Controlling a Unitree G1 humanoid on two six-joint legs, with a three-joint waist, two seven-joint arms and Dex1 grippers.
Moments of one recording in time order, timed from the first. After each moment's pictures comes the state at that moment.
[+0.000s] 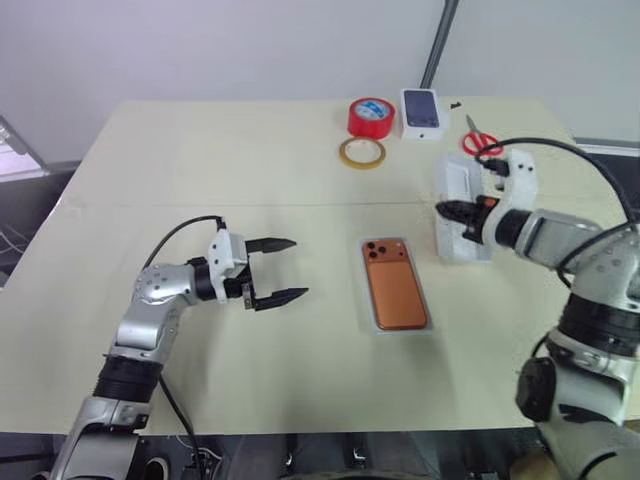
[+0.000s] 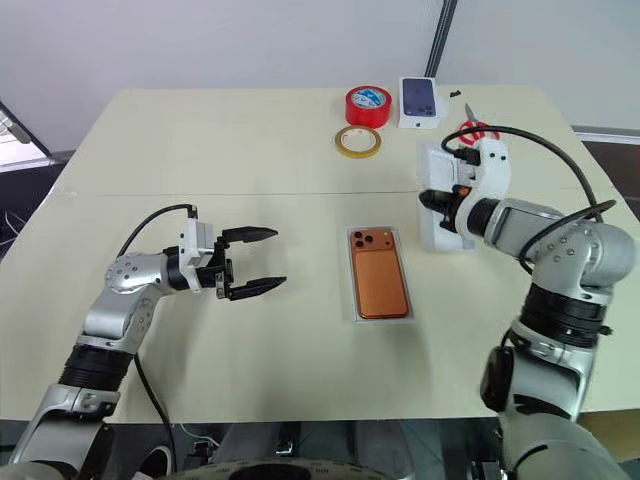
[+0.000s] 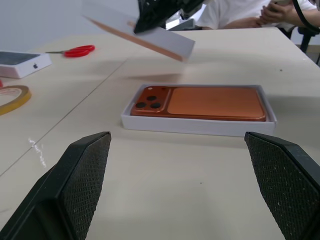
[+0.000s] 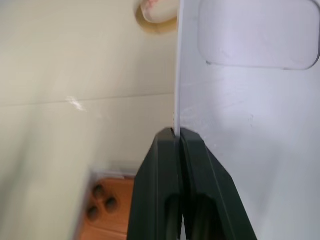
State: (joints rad) left arm -0.34 0.49 -0.06 0.10 -0.39 -0.03 -1.17; right arm -0.68 -0.42 -0.46 -0.12 0.70 1.36 0.13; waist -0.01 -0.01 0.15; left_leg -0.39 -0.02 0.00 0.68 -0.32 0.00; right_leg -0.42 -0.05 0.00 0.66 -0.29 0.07
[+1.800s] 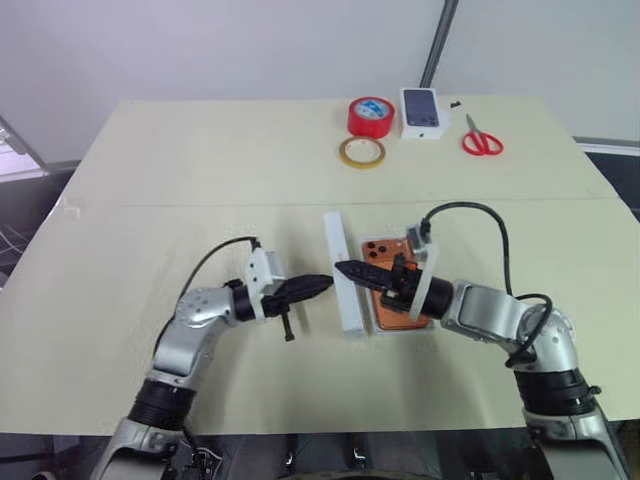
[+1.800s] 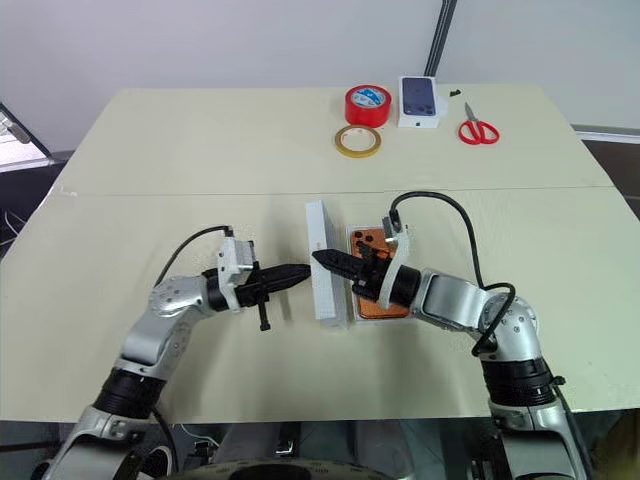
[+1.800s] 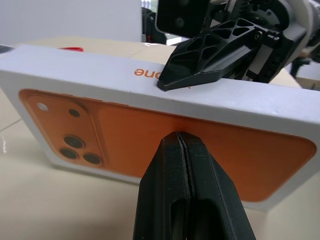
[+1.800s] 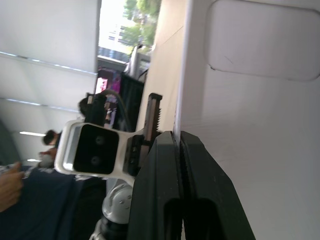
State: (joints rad) left arm -0.26 0.32 -0.17 -0.01 -0.33 0.05 -1.02; right arm -0.30 -0.50 -0.02 -0.17 1.93 1.01 -0.21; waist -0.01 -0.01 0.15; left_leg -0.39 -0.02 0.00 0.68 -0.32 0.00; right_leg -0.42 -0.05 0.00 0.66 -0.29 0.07
